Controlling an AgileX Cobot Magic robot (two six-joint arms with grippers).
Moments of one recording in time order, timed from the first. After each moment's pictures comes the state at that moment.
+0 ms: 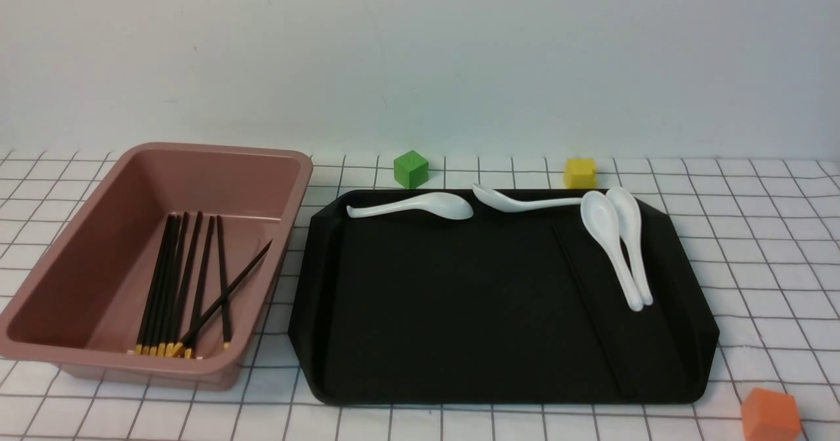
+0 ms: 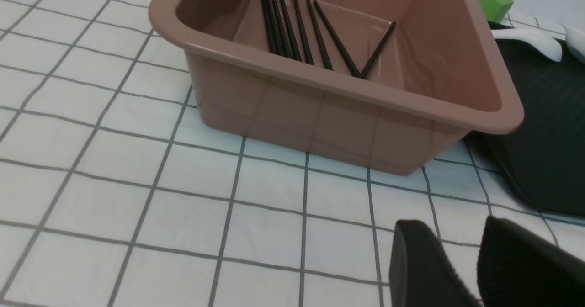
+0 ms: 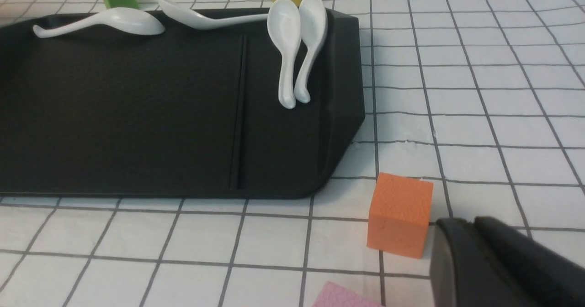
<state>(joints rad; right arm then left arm) 0.08 -0.01 0.02 0.01 0.37 0.10 -0.08 -0.01 0.03 0.00 0.38 -0.29</state>
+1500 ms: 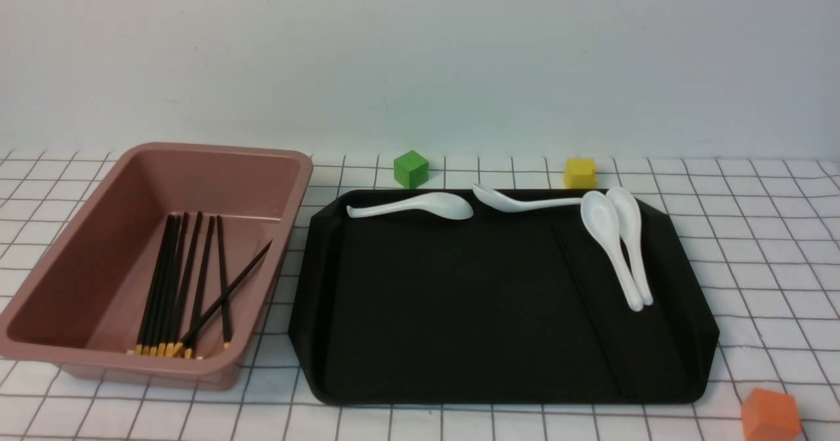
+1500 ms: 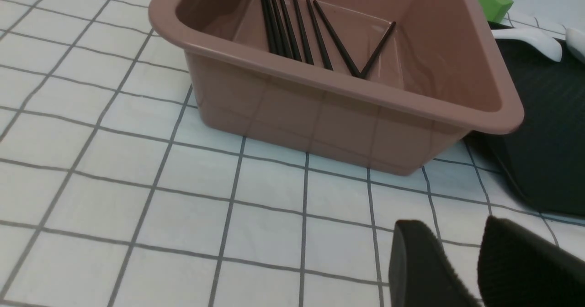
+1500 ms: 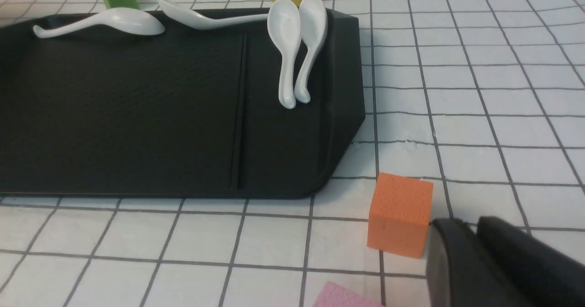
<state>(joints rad) 0.08 -0.01 0.02 0.01 0.37 0.11 -0.08 -0.01 0.03 0.00 0.38 -0.29</state>
